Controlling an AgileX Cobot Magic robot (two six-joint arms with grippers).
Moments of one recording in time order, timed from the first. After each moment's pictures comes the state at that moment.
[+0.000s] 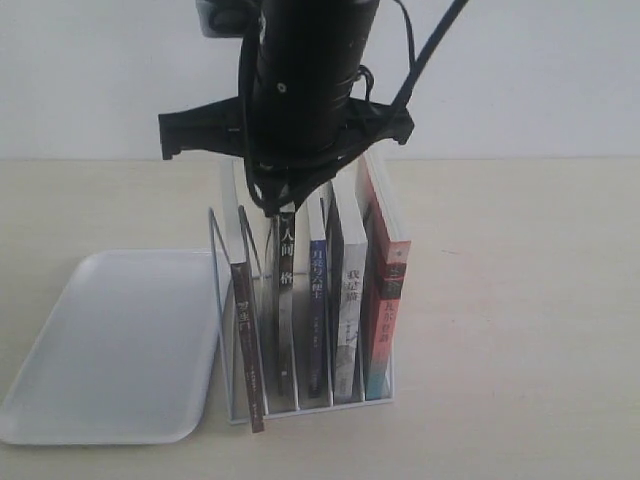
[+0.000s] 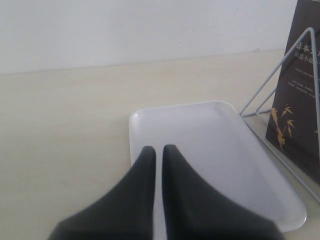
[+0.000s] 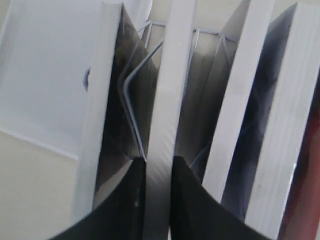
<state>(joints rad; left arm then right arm) -0.10 0.00 0.00 -0.05 0.32 0.08 0.85 1.87 -1.83 -0.05 1.24 0.50</state>
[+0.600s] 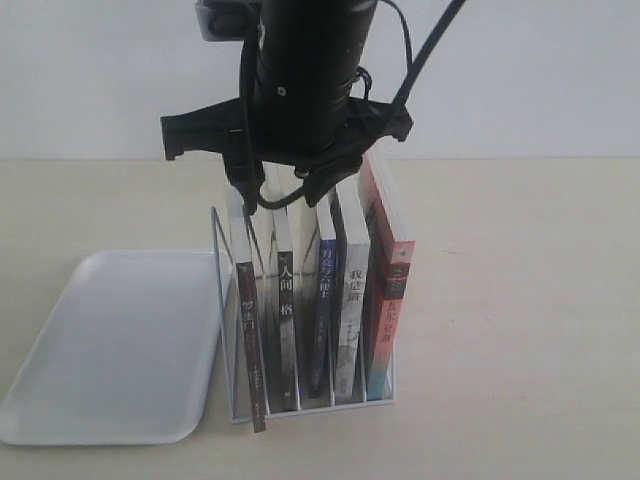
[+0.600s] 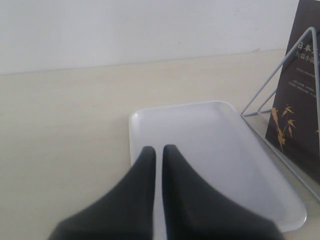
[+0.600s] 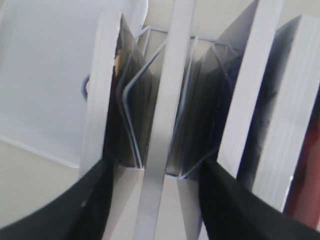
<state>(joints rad) -0.10 0.00 0.00 -0.05 0.32 0.08 0.85 1.87 -1.83 -0.07 1.22 0.50</state>
